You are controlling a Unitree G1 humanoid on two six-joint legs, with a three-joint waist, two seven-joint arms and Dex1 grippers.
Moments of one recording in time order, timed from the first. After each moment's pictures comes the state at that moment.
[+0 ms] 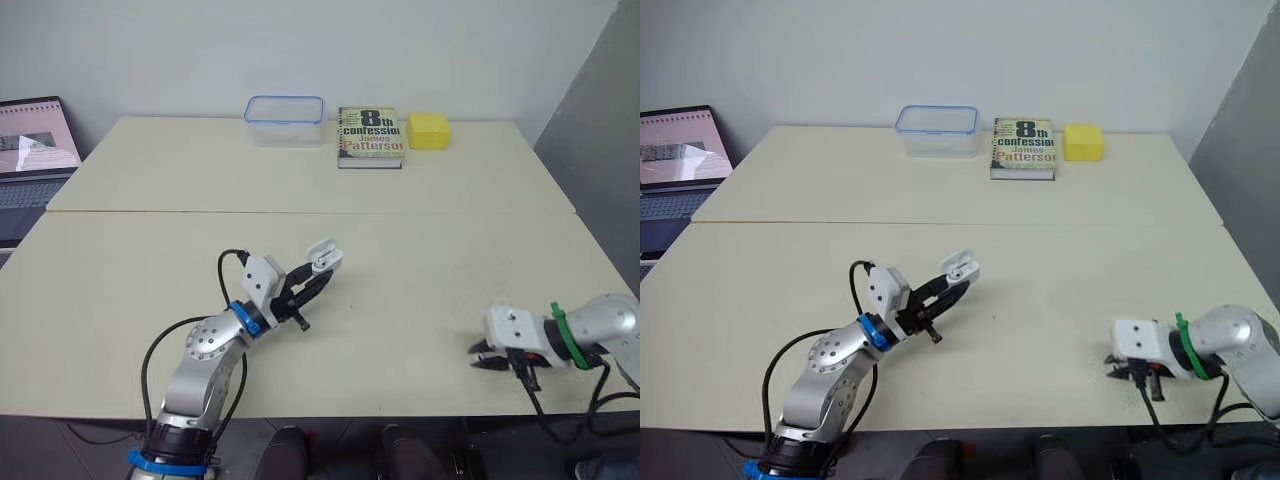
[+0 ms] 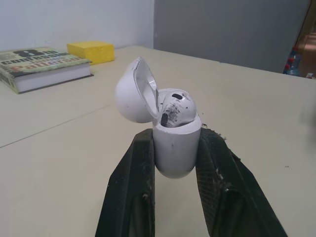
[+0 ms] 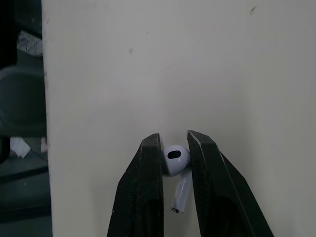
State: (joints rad) left arm -0.14 0.31 -0.06 -0.17 -0.33 0.13 -0.71; right arm -0.07 -1.14 0.13 -0.26 0.10 0.23 1.28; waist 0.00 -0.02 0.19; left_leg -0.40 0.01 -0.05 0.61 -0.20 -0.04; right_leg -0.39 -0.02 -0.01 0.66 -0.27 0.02
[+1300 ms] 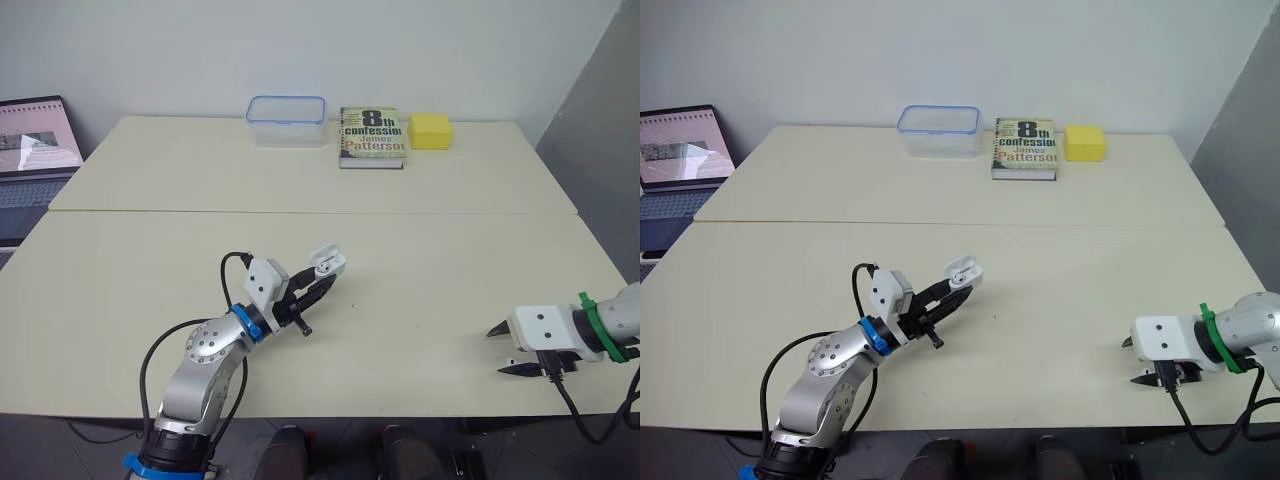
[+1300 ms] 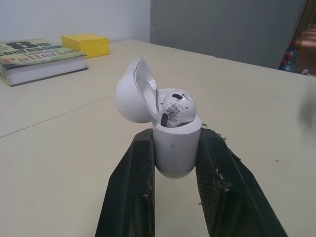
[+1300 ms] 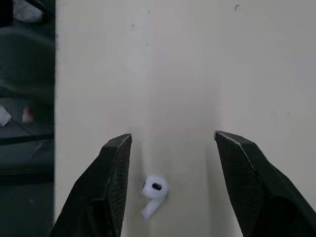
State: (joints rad) left arm -0.12 0.32 -0.07 -0.21 -0.33 0.17 -0.70; right arm 0.00 -1.29 -0.01 -0.39 0.12 0.28 1.31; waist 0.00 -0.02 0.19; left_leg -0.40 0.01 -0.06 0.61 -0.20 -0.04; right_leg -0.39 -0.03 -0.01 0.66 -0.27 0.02
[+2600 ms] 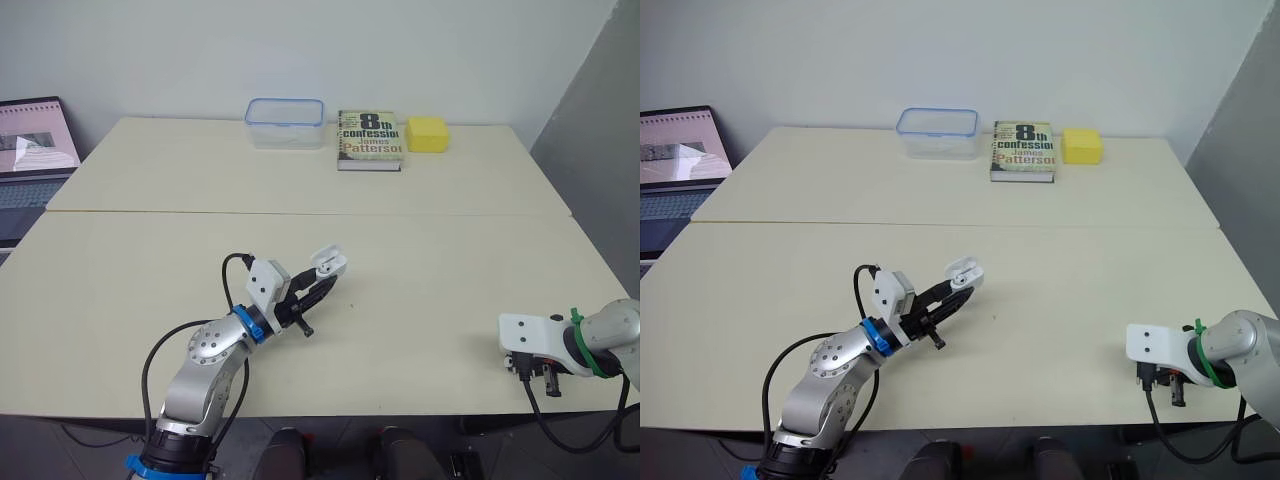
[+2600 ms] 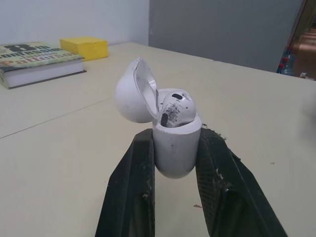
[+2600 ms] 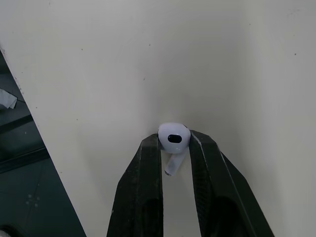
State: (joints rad) left arm -0.12 0.31 -0.08 -0.21 -0.33 0.16 -0.69; right arm -0.04 -1.25 0.15 -0.43 -0.05 0.61 1.18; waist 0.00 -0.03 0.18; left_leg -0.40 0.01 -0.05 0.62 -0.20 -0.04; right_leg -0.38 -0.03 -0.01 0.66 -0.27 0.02
